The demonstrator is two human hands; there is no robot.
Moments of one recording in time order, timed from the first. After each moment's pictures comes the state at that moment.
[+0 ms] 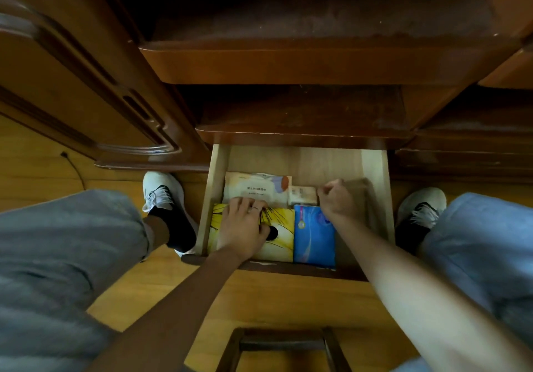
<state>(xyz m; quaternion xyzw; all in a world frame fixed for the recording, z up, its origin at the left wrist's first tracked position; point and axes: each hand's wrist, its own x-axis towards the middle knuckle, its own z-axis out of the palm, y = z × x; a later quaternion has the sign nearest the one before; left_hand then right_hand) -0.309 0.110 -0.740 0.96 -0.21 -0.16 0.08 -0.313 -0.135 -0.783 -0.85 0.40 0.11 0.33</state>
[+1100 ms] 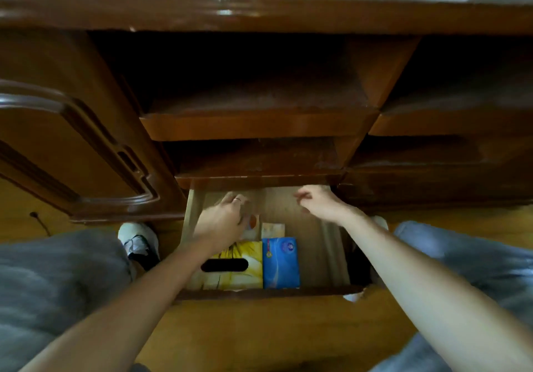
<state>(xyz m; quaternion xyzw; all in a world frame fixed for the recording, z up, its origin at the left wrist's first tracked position) -0.277 0.075 -0.615 0.94 -0.28 -0.11 0.14 -0.322 -0.185 -0.626 -0.89 0.19 0.17 0.38</state>
